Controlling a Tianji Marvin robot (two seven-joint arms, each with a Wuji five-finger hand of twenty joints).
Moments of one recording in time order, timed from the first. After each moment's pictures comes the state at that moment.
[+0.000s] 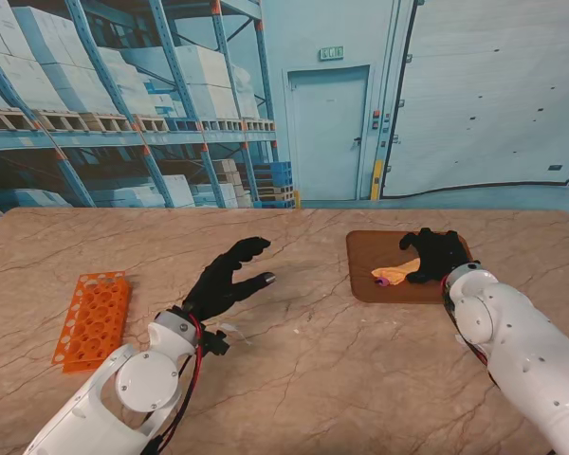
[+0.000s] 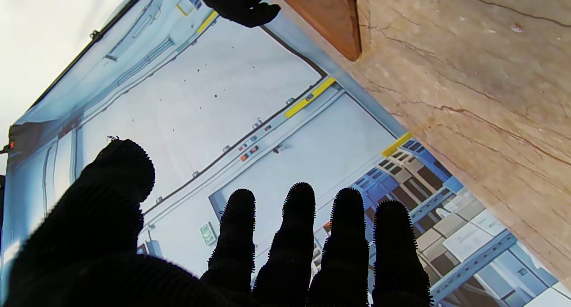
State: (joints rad) left arm 1.54 -1.17 -1.10 -1.63 0.29 -0.18 0.15; right arm -1.20 -1.04 1.18 -1.04 -1.00 -0.11 -0.11; left_hand 0.56 -0.28 0.30 0.04 0.20 0.06 0.54 0.45 0.42 0.20 0.33 0.37 0.27 0.25 0.37 0.50 -0.05 0.22 0.78 0.45; right_hand 0.47 -0.82 1.00 -0.13 0.34 -0.10 0.70 0.50 0.33 0.18 0.73 0.36 0.44 0.09 0.57 0.49 0.10 0.25 0.82 0.55
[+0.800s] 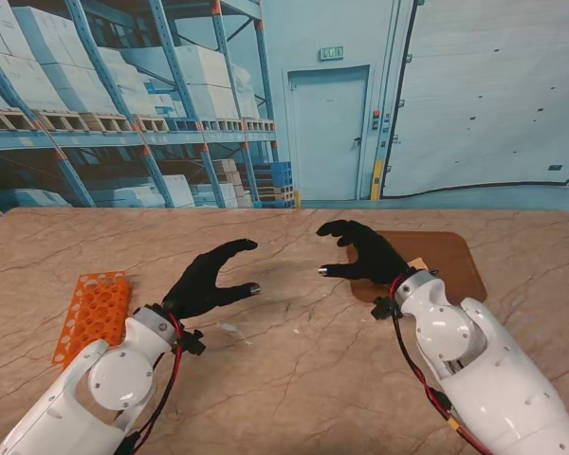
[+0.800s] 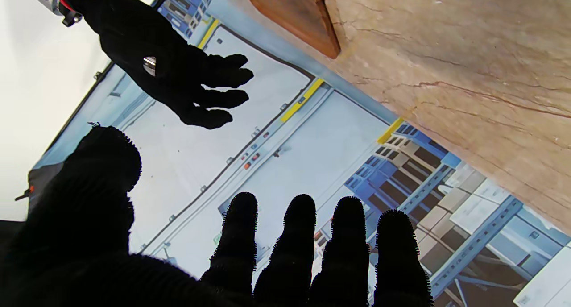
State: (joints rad) left arm 1.58 -1.13 -1.21 -1.64 0.40 -0.27 0.05; right arm -1.41 -1.10 1.21 -1.48 -0.40 -0.25 0.04; left_hand 0.56 -0.37 0.27 0.03 0.22 0.09 0.44 0.41 0.36 0.22 0.24 0.34 0.24 0.25 0.27 0.47 -0.06 0.22 0.61 0.40; right_hand 0.40 -0.66 0.66 -0.06 0.30 -0.11 0.63 0.50 0.33 0.18 0.65 0.35 0.44 0.10 0.49 0.49 0.12 0.25 0.67 0.64
